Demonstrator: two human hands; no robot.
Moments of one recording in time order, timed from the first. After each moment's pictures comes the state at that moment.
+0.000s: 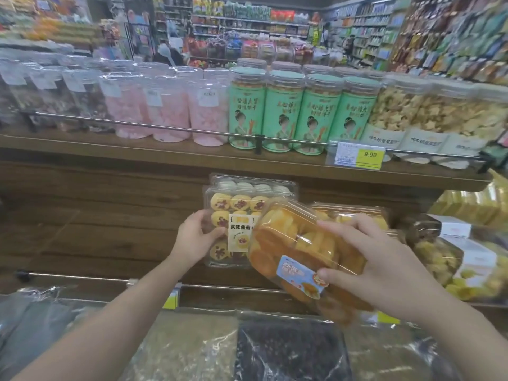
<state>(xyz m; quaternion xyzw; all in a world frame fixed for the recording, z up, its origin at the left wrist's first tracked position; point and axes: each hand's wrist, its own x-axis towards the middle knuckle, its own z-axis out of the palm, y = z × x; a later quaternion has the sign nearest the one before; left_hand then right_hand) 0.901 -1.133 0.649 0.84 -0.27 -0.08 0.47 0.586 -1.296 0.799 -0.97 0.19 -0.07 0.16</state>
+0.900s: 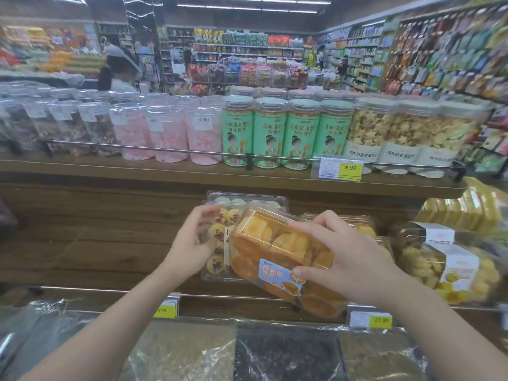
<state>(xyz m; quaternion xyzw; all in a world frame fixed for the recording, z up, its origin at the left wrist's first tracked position) 0.852 -1.110 0.714 0.74 -0.39 -0.08 0.55 0.596 -1.295 0.811 -0.98 0.11 -0.10 0.12</state>
